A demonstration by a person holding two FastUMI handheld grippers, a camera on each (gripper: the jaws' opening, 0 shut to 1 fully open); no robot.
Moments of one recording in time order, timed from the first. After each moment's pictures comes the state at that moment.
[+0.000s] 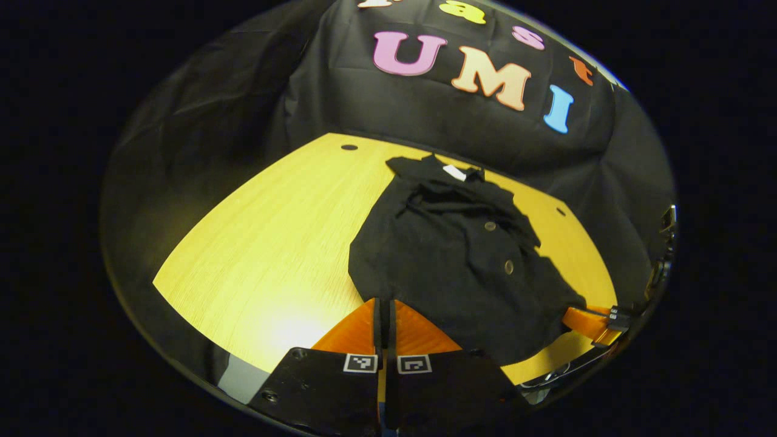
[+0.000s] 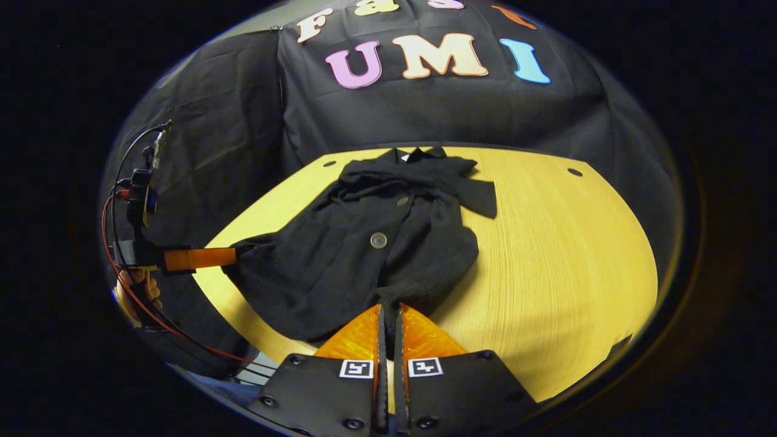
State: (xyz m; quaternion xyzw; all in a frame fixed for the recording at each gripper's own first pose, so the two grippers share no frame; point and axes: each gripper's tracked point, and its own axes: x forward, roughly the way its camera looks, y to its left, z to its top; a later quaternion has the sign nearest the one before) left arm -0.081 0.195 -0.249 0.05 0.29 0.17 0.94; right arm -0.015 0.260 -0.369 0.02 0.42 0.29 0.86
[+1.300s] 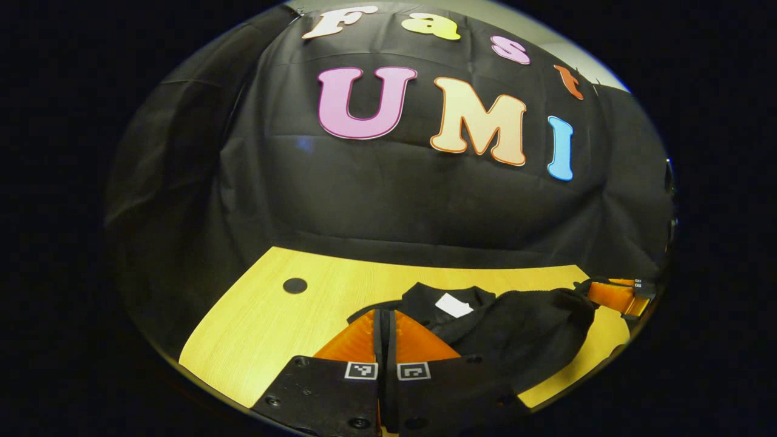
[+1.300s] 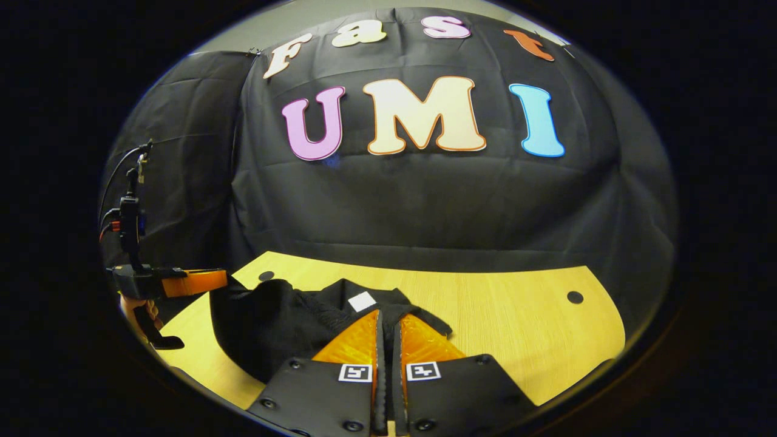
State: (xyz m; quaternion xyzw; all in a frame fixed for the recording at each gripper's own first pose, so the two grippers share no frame) left arm 0.262 0.222 -0.155 0.15 0.17 0.09 0.97; right arm 0.339 0.324 -0.287 0.02 0.30 0.21 0.93
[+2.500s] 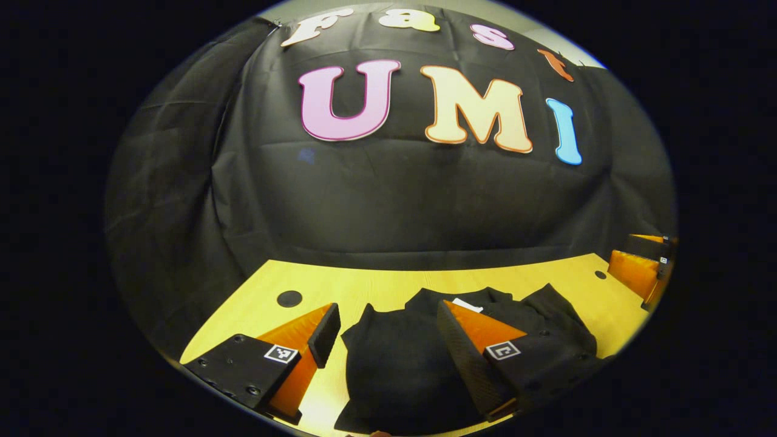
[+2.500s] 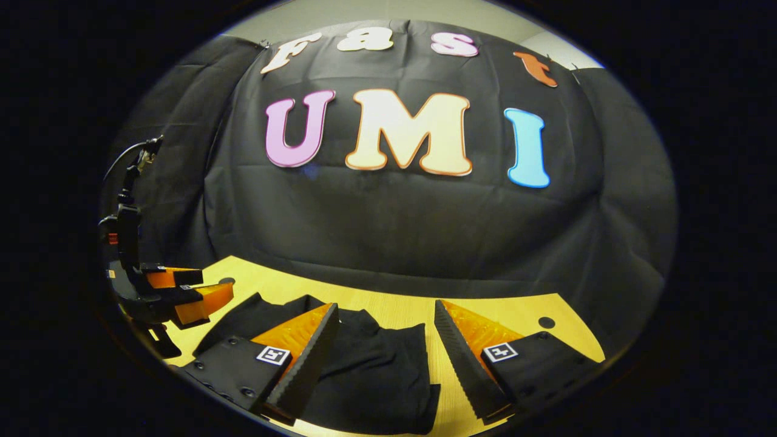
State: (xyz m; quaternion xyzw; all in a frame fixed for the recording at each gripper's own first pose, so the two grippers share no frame) left arm 0.276 0.218 -0.160 0.18 0.14 0.12 0.97; right arm 0.354 0.306 -0.248 -0.02 0.23 0.14 0.96
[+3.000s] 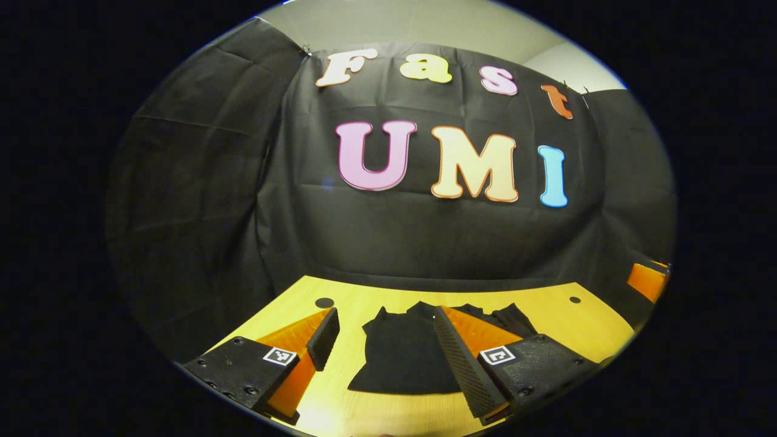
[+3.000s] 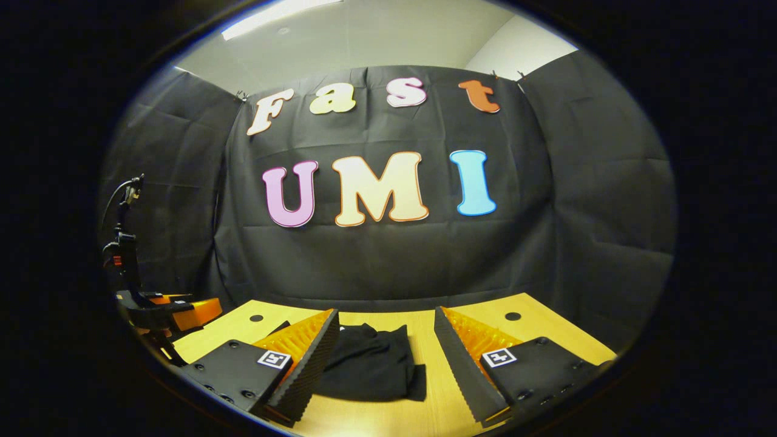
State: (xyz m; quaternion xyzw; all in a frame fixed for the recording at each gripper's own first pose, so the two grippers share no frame) left arm 0.124 0.152 -0.085 0.17 0.04 0.15 0.97; right arm 0.191 0.209 -0.160 0.06 0.15 0.11 0.98
